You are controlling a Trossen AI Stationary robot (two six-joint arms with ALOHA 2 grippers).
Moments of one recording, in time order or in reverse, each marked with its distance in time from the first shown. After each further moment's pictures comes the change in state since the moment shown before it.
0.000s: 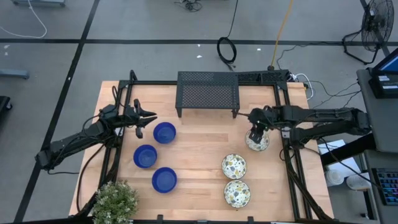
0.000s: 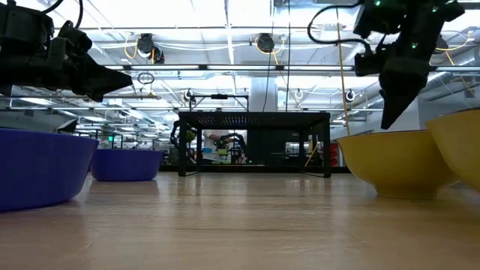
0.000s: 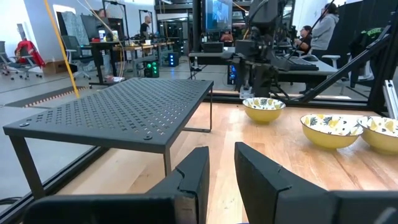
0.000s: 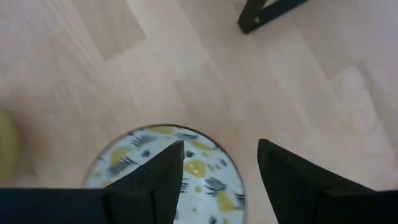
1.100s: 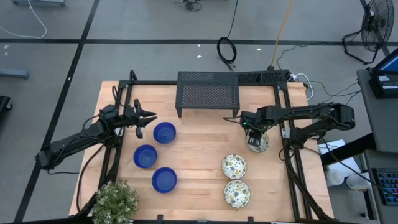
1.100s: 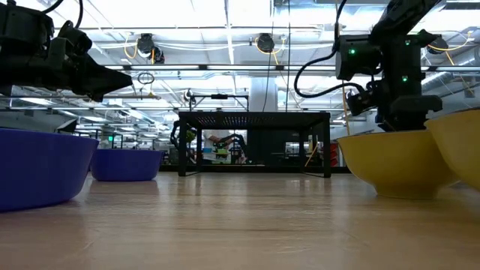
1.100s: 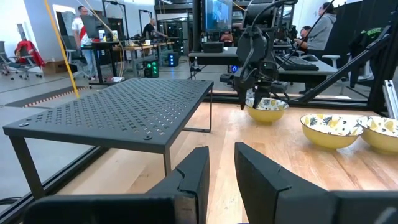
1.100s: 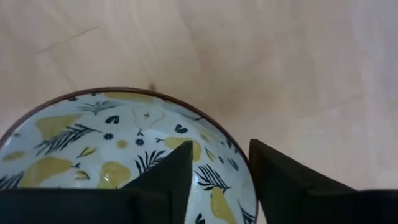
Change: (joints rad) left arm 0.000 0.000 0.000 0.000 0.000 0.000; right arm -0.051 0.283 -0.014 -0.002 -0.126 -0.149
